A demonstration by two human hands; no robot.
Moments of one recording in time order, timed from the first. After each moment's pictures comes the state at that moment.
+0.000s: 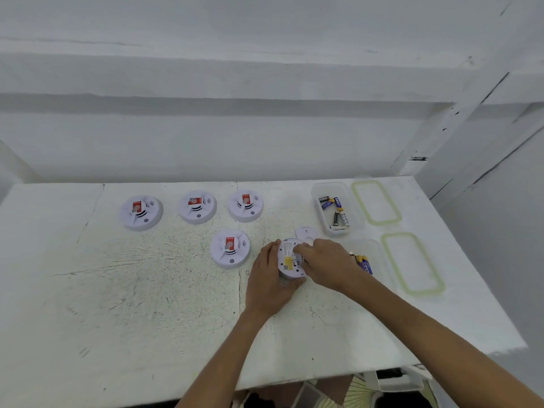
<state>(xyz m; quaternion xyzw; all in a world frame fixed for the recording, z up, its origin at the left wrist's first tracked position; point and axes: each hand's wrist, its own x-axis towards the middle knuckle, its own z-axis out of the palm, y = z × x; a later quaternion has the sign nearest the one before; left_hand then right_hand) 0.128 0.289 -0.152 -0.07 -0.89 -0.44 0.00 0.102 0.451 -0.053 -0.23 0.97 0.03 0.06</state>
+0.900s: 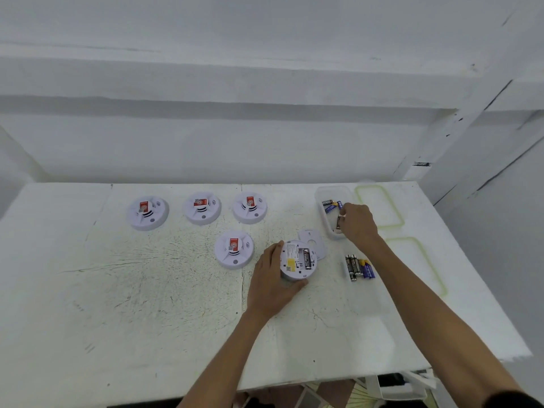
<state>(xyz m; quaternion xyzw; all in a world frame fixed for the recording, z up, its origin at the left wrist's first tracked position) 0.127 0.287 -0.154 -0.07 -0.90 -0.43 -0.01 0.009 0.523 -0.068 0.13 0.98 -0.15 0.04</state>
